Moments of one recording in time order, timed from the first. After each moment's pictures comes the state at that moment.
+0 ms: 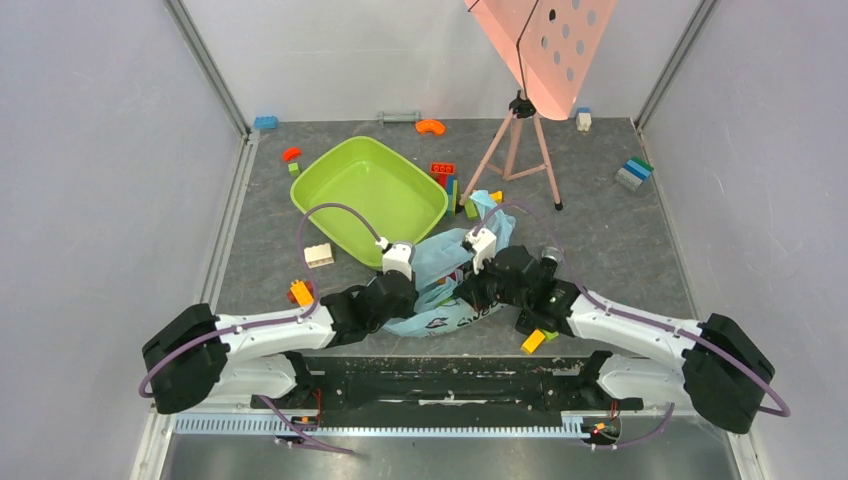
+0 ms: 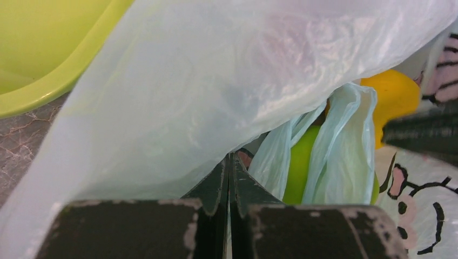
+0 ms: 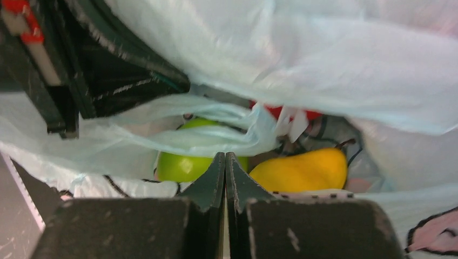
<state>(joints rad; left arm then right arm) -1.03 1.19 0.50 0.01 -0.41 -0.62 0.83 1.16 0.56 0.08 -0.14 0.24</state>
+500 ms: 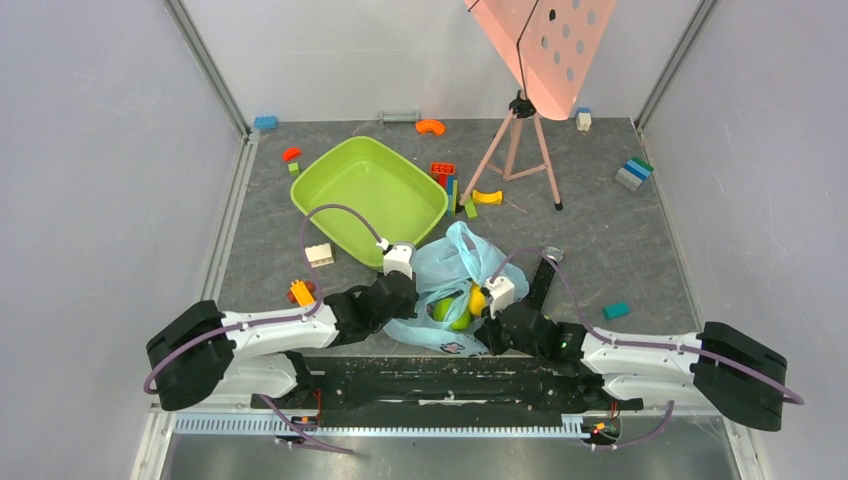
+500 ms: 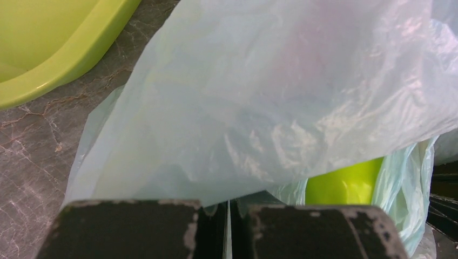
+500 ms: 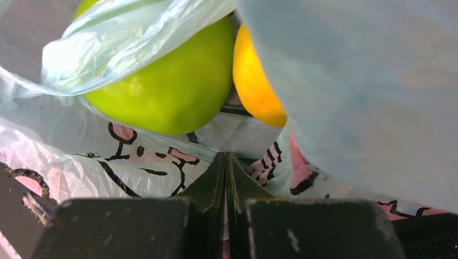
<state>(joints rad) -1.03 1.22 0.50 0.02 -0.41 -0.65 1.09 1.02 0.19 0.17 0.16 0.48</state>
